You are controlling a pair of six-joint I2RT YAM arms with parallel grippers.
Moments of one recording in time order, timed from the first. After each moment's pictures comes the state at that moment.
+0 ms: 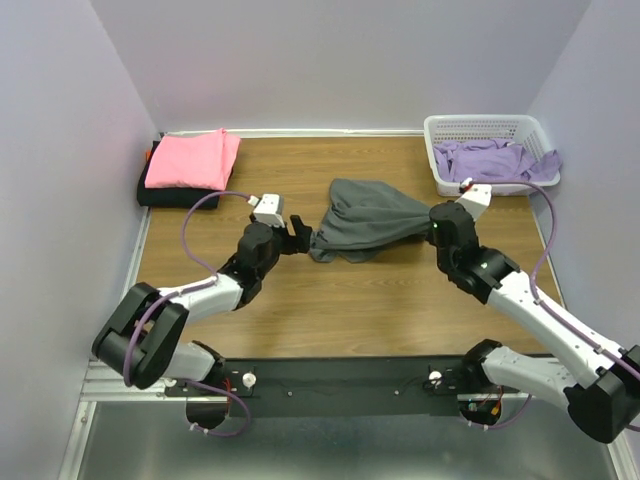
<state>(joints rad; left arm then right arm) -0.53 1.34 0.47 0.64 -0.15 -0.37 0.60 1.01 0.80 -0.34 0.74 0.54</state>
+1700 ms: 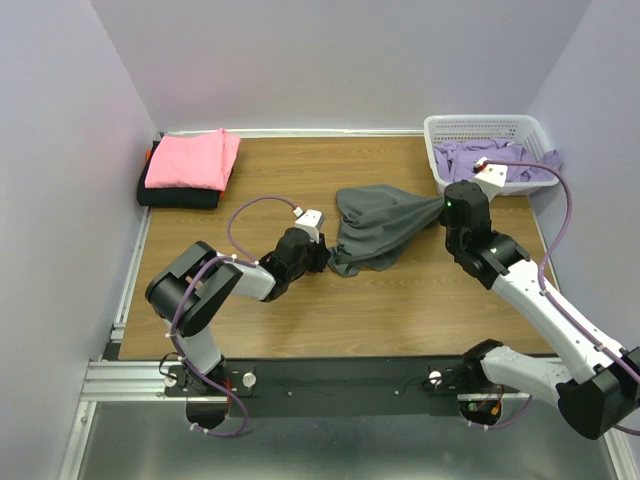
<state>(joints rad) -0.69 1.72 0.59 0.65 -0.05 -0.38 0.48 1.05 0.94 -0.33 0.74 0.45</state>
